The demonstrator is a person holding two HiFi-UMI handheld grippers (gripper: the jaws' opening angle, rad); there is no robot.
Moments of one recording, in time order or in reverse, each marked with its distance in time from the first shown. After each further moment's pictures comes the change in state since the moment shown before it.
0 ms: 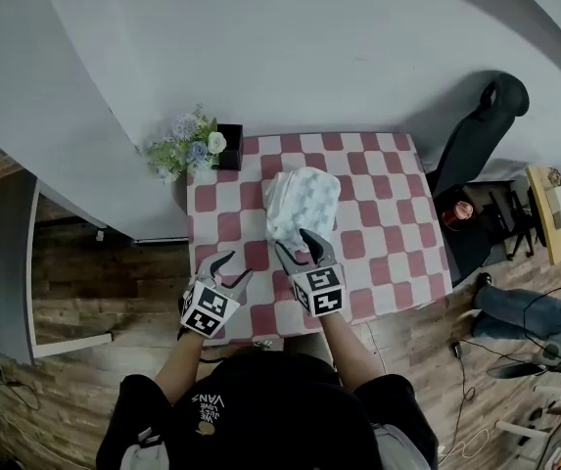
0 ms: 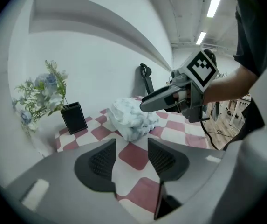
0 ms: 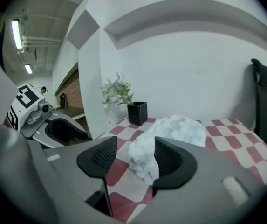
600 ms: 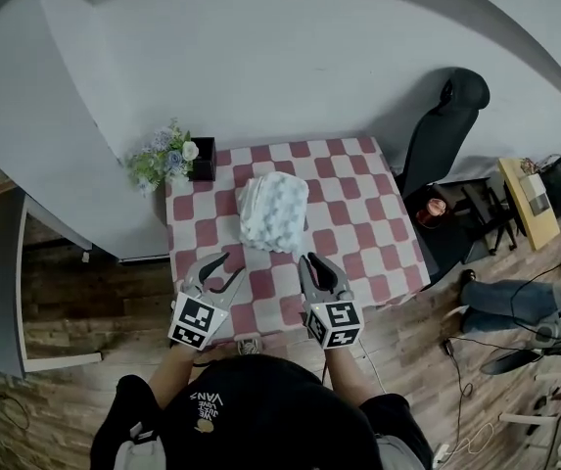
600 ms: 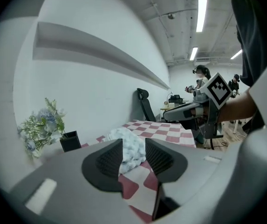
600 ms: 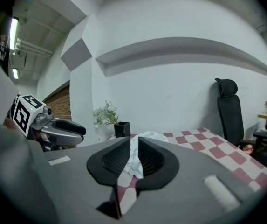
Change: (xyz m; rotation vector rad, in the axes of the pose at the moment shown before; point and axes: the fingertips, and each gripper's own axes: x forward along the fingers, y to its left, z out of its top) left arm -0.043 -0.037 0.088 0.023 -0.275 0.029; right arm -0.138 -0.030 0.018 0.091 -0.233 -0.192
